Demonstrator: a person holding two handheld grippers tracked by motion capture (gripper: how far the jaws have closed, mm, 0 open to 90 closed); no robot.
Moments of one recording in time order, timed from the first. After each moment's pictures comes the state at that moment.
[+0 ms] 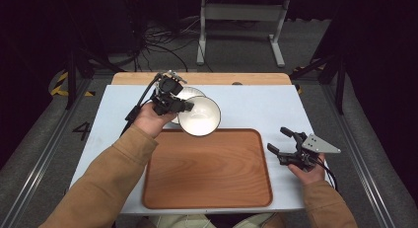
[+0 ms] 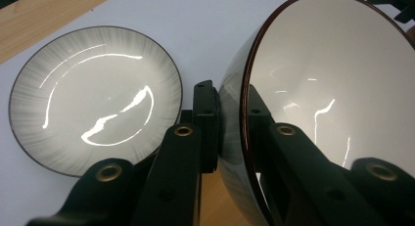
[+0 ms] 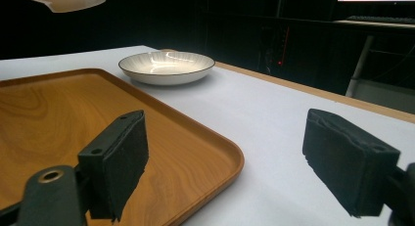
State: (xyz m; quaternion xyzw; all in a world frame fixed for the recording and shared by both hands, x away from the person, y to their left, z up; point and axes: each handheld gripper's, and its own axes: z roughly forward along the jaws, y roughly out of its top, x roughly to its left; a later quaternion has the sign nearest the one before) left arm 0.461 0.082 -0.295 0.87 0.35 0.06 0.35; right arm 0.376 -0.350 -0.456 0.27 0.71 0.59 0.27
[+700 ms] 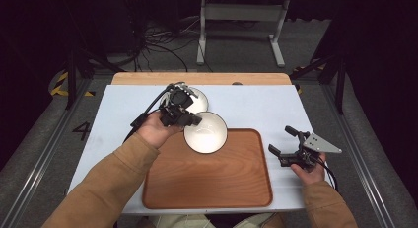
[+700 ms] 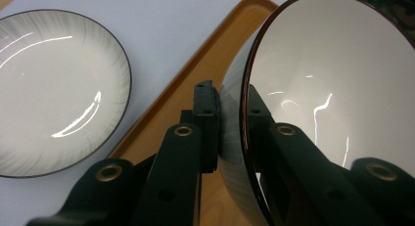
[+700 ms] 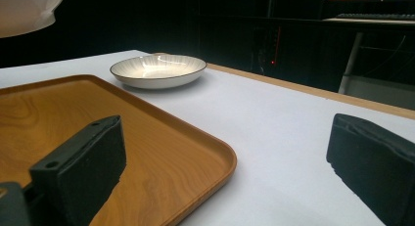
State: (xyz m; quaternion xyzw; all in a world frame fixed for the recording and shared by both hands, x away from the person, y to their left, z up) left arm 0.434 0.059 -0.302 0.91 0.29 0.04 0.31; right arm 0.377 -0.352 -0.456 0.29 0.70 0.59 0.28
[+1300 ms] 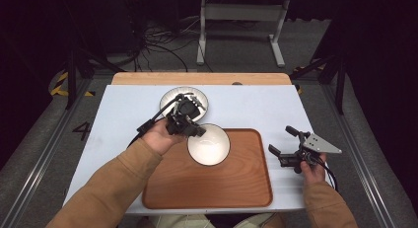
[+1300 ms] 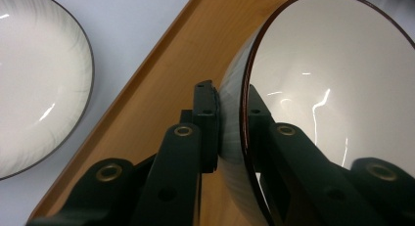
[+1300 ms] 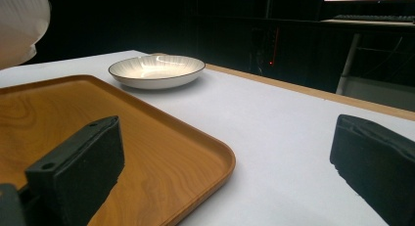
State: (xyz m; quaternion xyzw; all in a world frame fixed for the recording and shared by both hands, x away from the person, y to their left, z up) left arm 0.426 0.043 -0.325 0.92 0.27 0.01 0.27; right arm 0.376 -0.352 -0.456 0.29 0.70 0.59 0.28
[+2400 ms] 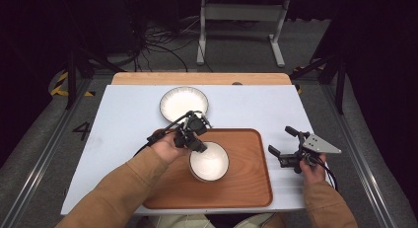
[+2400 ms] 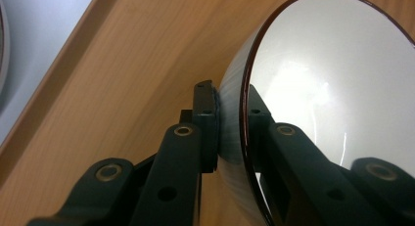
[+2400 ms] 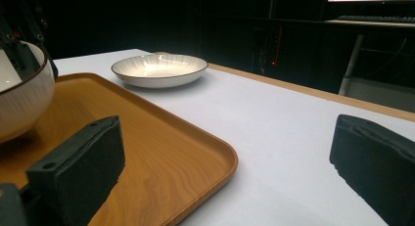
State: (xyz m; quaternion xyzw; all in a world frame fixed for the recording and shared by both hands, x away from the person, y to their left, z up) left arm 0.427 0.024 -0.379 0.95 0.24 -0.02 0.20; right arm 0.376 -0.351 -0.456 0.28 0.70 0.59 0.28
